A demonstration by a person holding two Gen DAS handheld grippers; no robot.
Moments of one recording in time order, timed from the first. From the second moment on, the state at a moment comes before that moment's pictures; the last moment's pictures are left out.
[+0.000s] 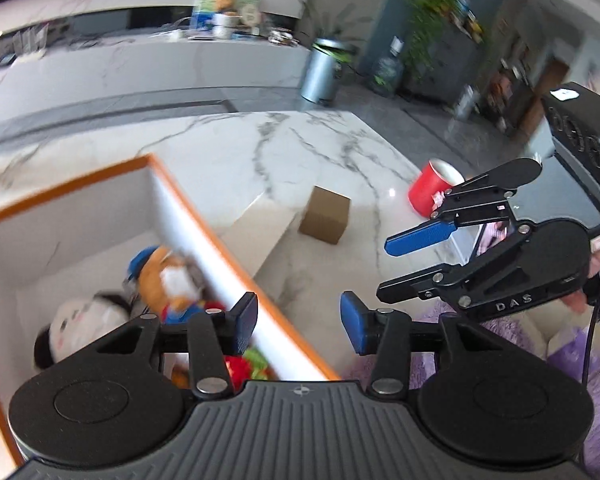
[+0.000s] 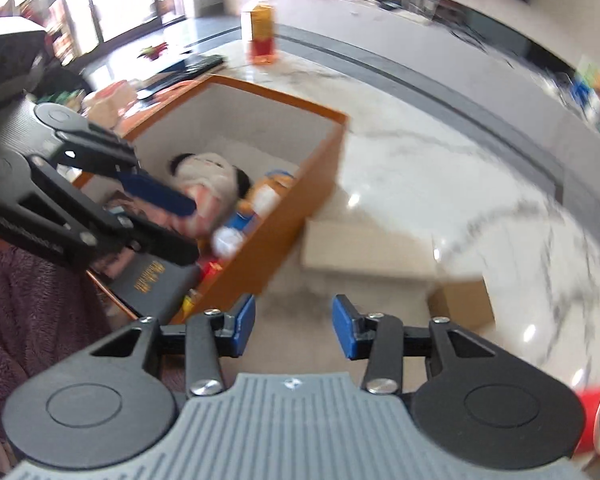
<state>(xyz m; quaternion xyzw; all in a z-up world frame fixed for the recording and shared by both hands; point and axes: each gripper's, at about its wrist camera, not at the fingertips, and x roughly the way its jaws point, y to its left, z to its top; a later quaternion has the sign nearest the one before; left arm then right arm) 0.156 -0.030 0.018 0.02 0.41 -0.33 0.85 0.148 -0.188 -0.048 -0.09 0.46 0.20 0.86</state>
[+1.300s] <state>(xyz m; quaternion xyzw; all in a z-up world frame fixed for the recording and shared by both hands) 0.336 -0.183 -0.113 0.30 0.60 -0.26 0.70 0.251 -0.286 -0.168 -0.07 0.40 0.08 0.91</state>
